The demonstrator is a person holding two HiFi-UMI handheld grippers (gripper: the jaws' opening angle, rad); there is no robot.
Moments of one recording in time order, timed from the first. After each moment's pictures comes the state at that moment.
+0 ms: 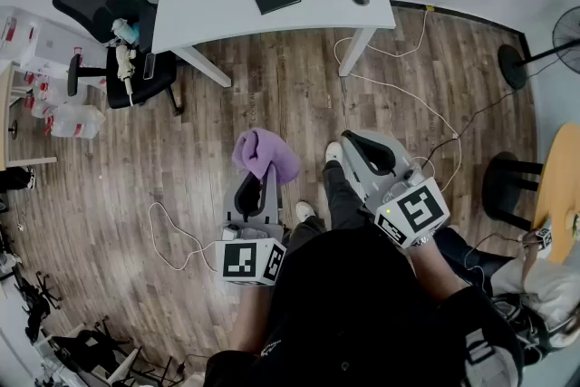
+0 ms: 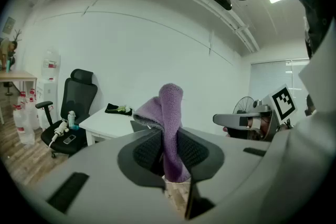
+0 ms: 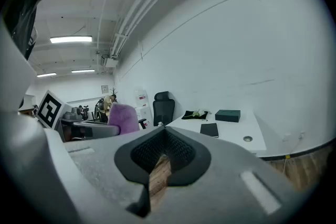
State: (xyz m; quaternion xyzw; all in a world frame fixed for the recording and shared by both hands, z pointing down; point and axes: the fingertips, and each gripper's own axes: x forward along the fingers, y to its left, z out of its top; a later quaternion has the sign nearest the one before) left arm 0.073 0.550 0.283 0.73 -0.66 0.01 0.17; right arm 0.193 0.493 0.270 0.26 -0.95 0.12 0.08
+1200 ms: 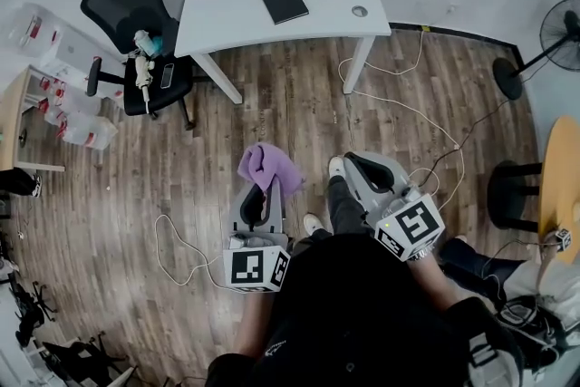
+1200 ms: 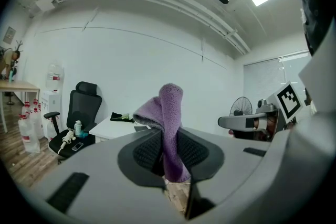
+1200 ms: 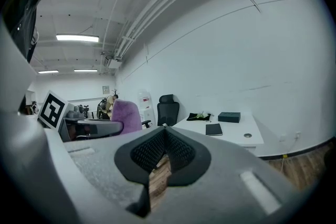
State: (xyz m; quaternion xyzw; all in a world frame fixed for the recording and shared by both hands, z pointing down) left arm 0.071 0.683 0.260 0.73 -0.67 0.01 0.13; right arm 0.199 0.637 0.256 0.27 -0.95 0.11 0.07
